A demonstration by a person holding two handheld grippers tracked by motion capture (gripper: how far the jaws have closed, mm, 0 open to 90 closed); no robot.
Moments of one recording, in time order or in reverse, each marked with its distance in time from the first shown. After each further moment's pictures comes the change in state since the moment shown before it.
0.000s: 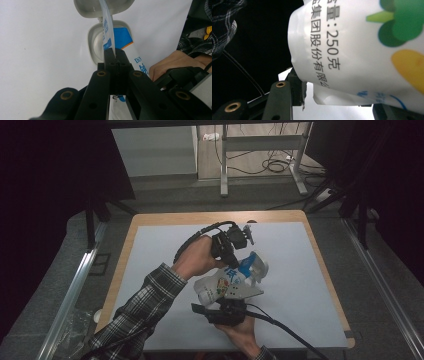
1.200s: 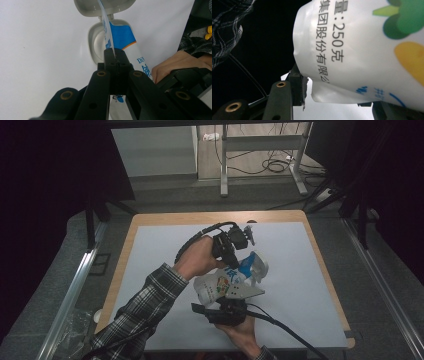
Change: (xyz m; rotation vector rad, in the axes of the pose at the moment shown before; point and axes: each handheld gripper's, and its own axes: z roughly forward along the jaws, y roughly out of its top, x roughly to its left) left arm 0.000 0.002 0.003 0.012 0.000 -0.008; right arm 0.002 0.003 -0.002 -0.016 0.018 0.006
